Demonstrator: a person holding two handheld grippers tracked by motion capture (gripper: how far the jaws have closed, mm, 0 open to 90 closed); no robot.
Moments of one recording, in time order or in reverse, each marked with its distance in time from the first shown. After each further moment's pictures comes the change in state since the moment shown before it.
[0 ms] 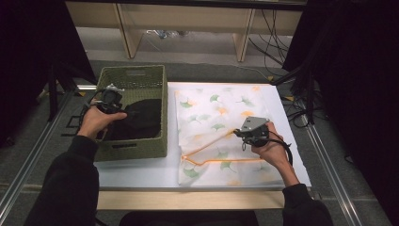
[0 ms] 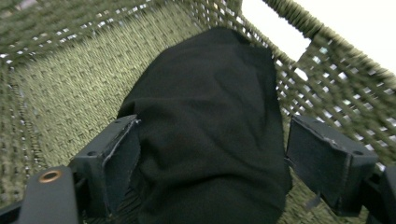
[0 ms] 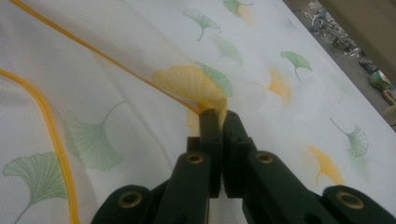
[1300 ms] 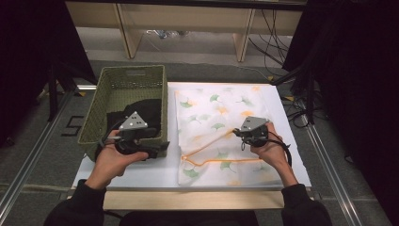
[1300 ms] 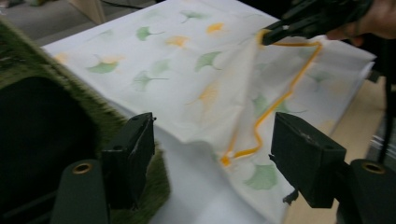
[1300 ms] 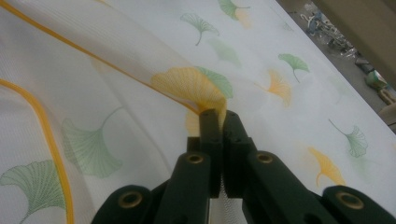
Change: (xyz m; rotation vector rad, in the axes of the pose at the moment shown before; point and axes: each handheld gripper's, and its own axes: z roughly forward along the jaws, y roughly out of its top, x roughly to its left) left arm -0.141 -0.036 -0.074 -0.199 -0.227 0.160; right arm 0.002 0.001 0.000 -0.009 -0.011 0.017
